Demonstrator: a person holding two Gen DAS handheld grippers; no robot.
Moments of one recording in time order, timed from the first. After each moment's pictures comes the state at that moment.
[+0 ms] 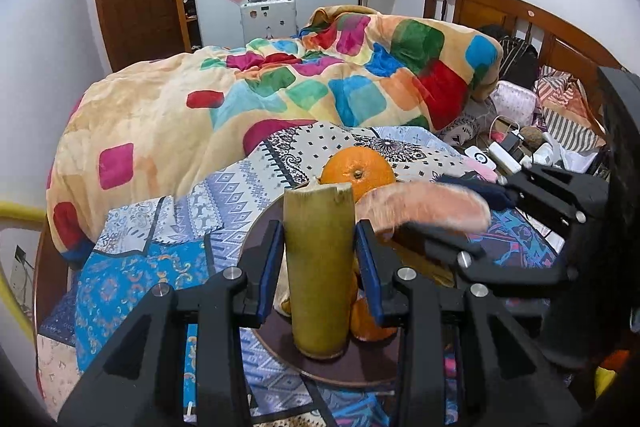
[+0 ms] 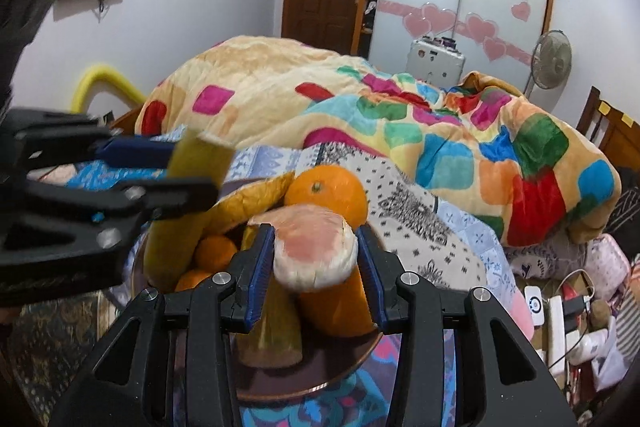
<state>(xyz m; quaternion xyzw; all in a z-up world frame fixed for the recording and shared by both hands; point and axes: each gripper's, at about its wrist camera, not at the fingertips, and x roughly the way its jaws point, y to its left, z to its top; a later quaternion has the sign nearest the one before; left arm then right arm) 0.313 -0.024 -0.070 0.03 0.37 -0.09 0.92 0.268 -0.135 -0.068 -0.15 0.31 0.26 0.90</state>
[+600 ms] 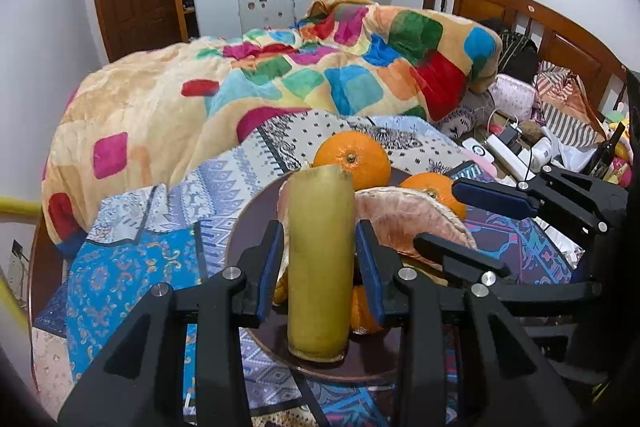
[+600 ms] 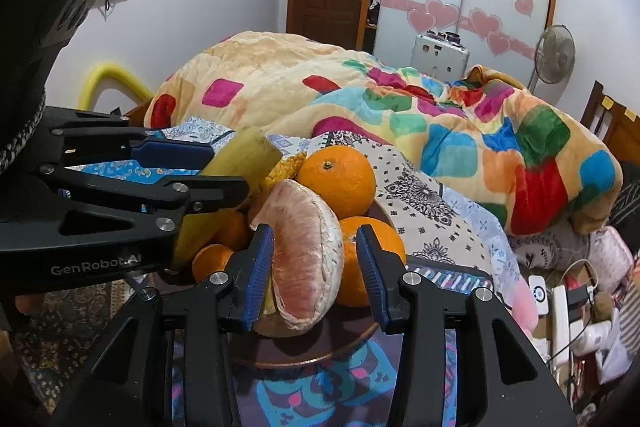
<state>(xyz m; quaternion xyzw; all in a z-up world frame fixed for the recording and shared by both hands) 0.305 -0.027 -0.074 0.03 0.38 -0.09 0.92 0.254 -0.140 -0.067 -0.14 0.31 0.26 0.90</state>
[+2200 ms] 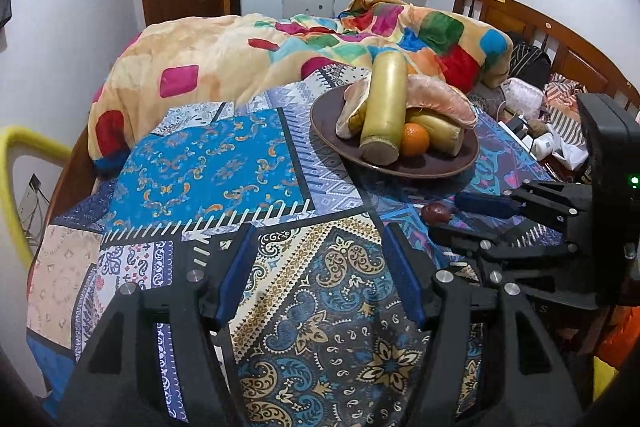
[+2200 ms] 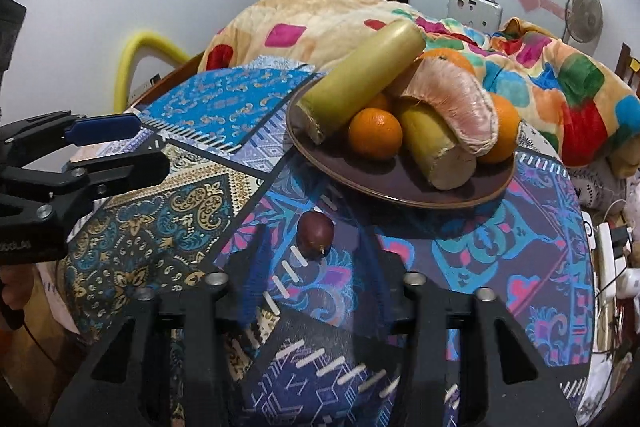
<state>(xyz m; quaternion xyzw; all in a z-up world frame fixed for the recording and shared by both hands) 0.166 0.040 -0.104 -0.02 0.39 -0.04 0.92 0.181 -0.109 -0.115 -0.12 0.39 0.31 0.86</state>
